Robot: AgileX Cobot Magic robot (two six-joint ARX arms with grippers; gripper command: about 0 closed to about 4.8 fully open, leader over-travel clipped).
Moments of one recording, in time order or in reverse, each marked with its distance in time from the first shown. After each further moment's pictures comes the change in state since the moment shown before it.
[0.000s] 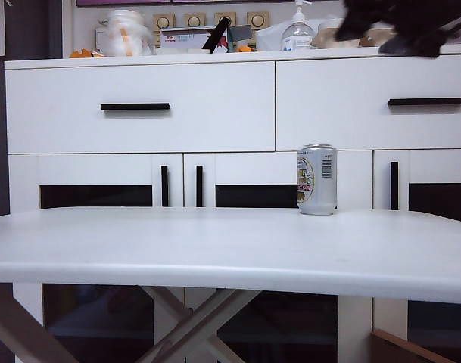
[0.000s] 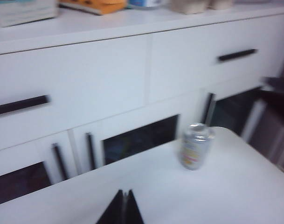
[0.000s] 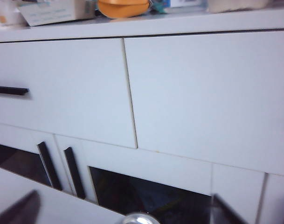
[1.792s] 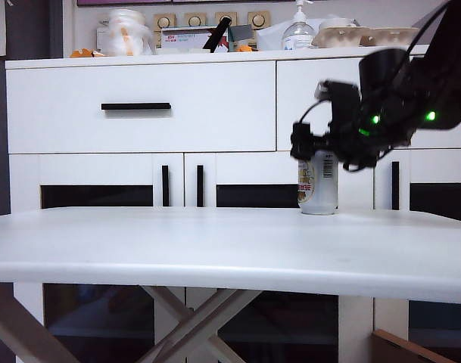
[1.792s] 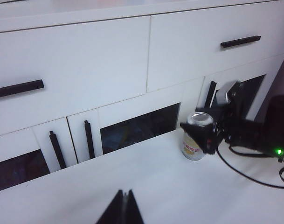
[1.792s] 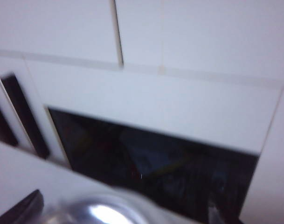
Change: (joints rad) left arm 0.000 0.040 0.000 -0.011 0.000 0.000; right arm 0.035 0.610 0.251 0.196 0.043 -0.050
